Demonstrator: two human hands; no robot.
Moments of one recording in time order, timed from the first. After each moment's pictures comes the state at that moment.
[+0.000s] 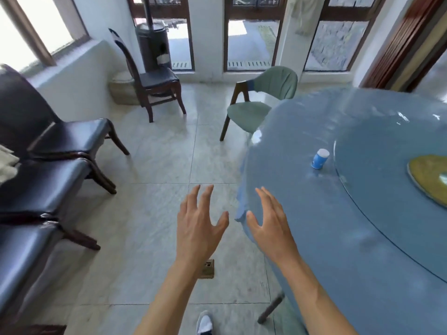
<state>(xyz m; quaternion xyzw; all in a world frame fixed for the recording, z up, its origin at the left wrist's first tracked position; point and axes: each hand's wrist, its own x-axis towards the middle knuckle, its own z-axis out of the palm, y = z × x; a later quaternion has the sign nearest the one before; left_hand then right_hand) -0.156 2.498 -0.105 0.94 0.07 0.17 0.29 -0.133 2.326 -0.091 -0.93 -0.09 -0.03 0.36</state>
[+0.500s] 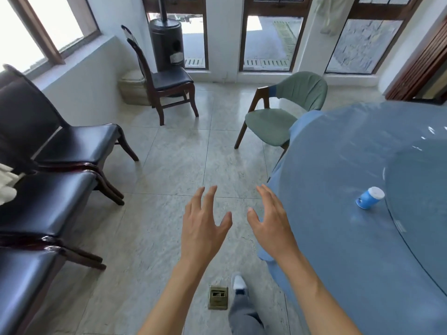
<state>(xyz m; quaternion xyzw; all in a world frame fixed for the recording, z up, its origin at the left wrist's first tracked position) 0.019 2.612 -0.119 0.93 0.10 0.14 0.32 0.055 2.448 -0.097 -0.92 -0.11 0.00 0.38</state>
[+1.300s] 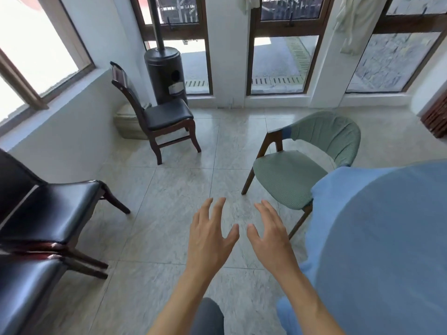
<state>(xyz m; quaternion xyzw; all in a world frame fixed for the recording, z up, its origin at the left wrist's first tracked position) 0.494 2.656 -0.103 0.94 0.08 0.12 0.30 0.528 2.504 -0.104 -0.91 -0.11 0.00 0.40</state>
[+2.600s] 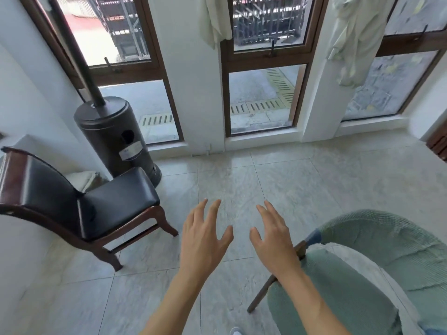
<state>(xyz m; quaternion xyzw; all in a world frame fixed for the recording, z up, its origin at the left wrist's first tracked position) 1.294 2.817 -0.104 0.97 -0.01 0.11 0.23 1.303 2.641 -0.118 -0.93 -0.05 -0.03 0.36</state>
